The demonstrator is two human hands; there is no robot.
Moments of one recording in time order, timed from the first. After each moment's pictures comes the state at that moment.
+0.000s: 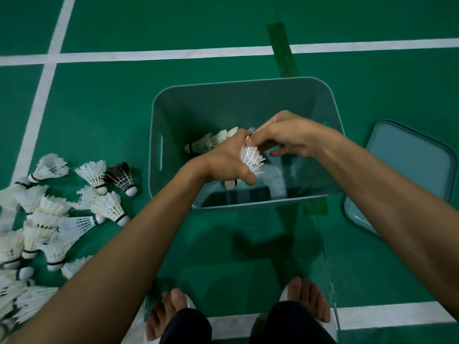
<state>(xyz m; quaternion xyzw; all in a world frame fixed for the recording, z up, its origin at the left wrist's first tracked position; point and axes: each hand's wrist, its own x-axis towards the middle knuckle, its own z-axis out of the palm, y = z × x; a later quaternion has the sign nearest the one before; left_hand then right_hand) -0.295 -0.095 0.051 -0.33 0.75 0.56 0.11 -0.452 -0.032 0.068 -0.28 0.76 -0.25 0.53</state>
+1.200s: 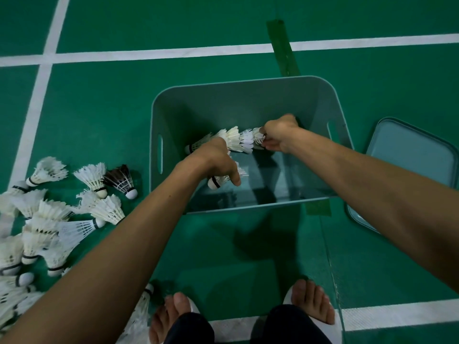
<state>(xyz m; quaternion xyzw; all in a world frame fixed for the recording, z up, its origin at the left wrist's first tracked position) -0.293 -0.115 0.047 -0.46 0.74 0.46 0.20 -0.464 -0.071 -0.005 -0.05 0.84 -0.35 0.41</state>
